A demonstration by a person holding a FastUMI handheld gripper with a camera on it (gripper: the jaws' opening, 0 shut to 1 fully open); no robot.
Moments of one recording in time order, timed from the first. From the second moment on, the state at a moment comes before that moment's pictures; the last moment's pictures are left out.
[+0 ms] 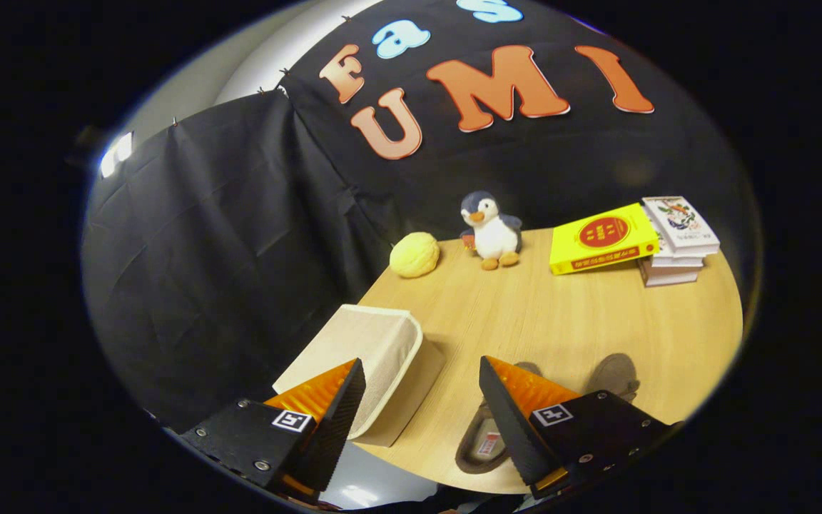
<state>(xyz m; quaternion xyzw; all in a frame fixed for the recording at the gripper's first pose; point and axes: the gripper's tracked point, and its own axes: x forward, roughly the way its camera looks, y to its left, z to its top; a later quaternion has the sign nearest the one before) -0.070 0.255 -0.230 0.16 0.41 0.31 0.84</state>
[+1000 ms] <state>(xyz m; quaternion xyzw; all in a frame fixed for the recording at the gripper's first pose) -0.121 0.386 -0.332 0.30 0.58 0.36 0.67</state>
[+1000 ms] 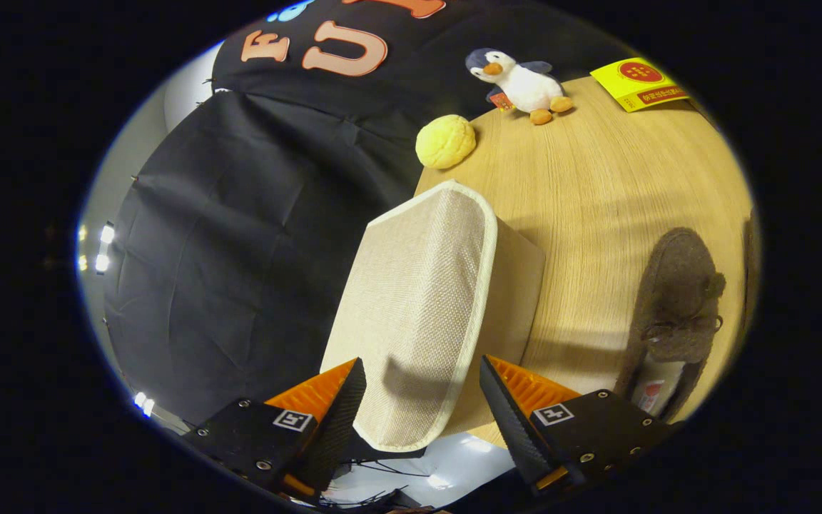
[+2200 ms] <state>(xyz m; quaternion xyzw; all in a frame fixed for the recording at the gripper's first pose) -0.089 0.458 -0.157 0.37 0.49 0.43 0.66</state>
